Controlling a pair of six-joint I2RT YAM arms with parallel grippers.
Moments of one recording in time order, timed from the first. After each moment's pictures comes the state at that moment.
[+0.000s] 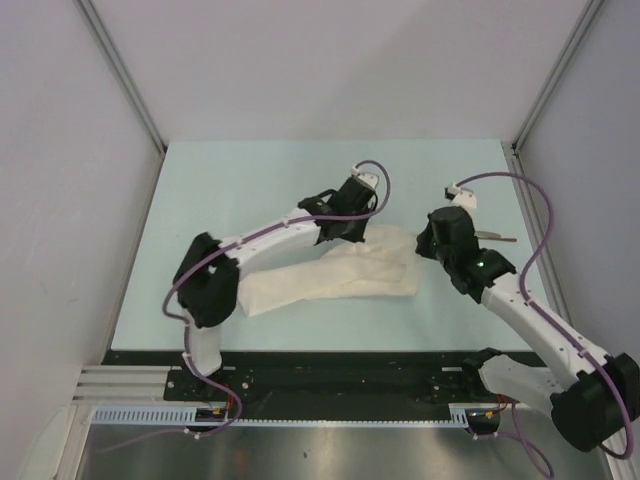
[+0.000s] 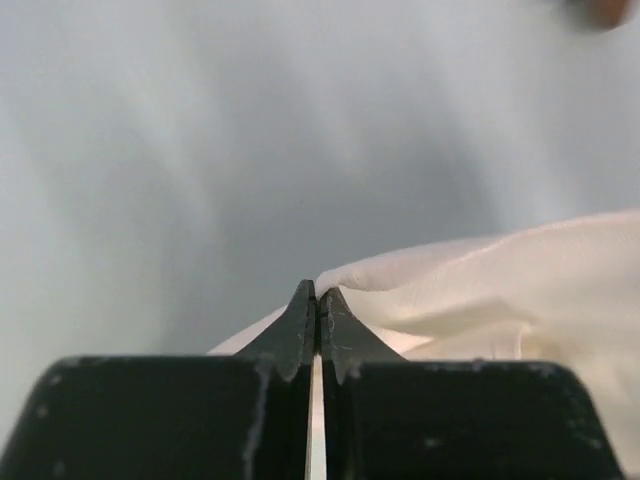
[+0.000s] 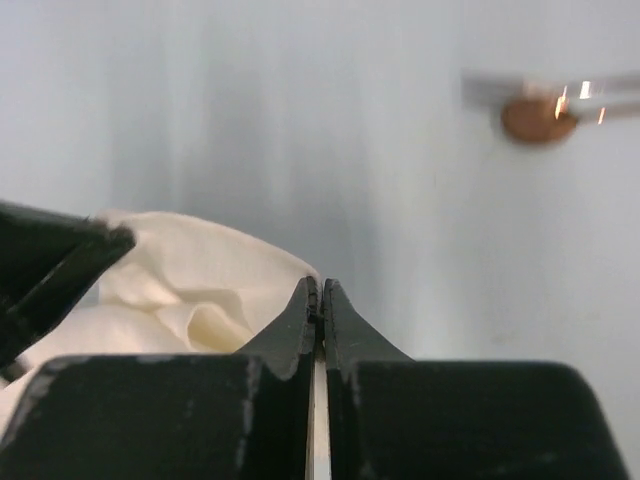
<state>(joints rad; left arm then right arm) -0.84 1.96 1.58 -0.51 -0.19 -0.39 0.50 1.05 0.81 -0.39 0.34 0.60</state>
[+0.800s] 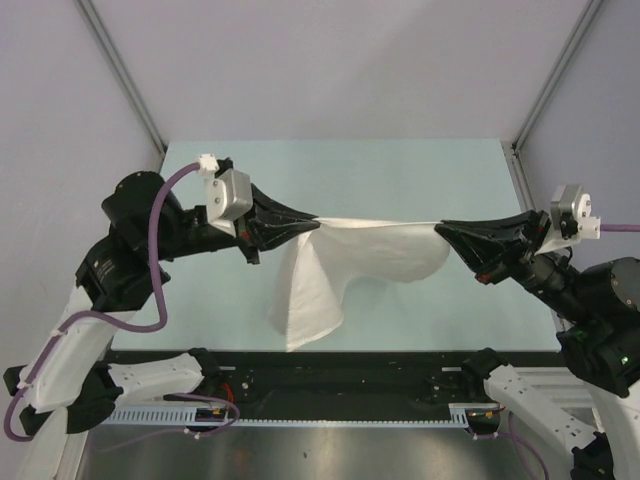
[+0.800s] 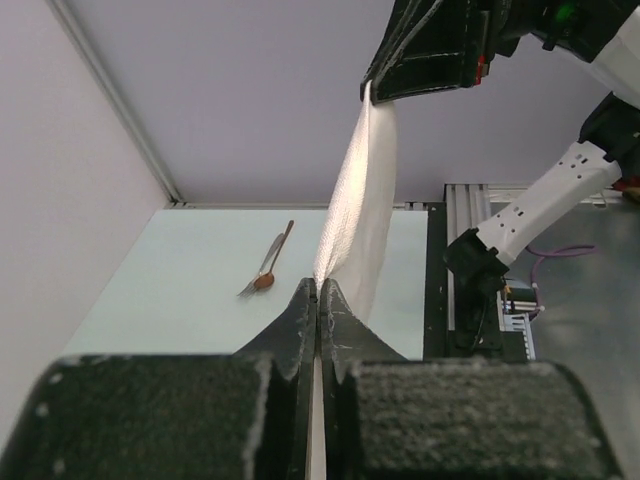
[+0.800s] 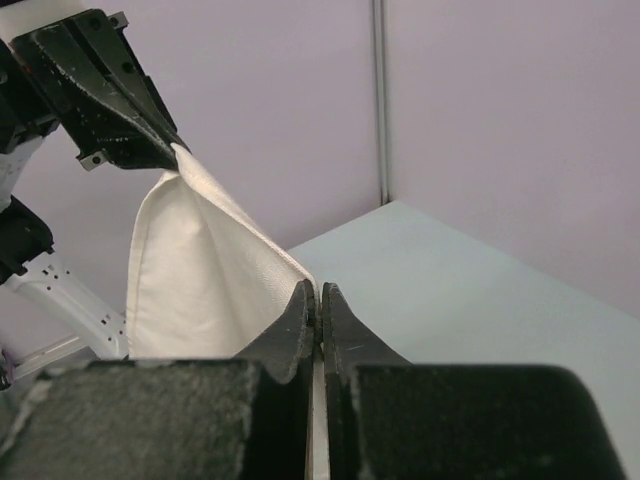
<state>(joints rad) -0.85 1.04 1.68 -0.56 0.53 0.13 0.52 0.61 1.30 -0.37 -0.39 0.23</state>
